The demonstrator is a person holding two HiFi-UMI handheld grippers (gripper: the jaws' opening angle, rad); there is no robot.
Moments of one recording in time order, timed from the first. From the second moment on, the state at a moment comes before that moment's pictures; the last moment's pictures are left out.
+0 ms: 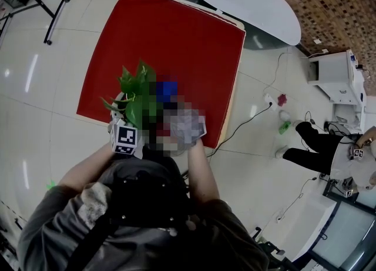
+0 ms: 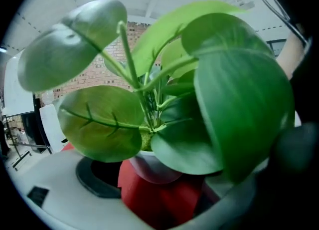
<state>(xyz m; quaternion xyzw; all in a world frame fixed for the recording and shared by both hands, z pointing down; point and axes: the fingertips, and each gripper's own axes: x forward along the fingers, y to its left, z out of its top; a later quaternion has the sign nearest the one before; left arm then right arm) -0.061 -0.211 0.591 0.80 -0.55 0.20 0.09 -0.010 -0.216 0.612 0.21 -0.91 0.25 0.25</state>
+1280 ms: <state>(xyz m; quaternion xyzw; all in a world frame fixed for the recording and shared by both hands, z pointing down) -0.060 -0.199 0.596 0.95 -0.22 0.21 0.04 -0.035 -0.255 0.609 0.18 -0.91 0.30 0.21</state>
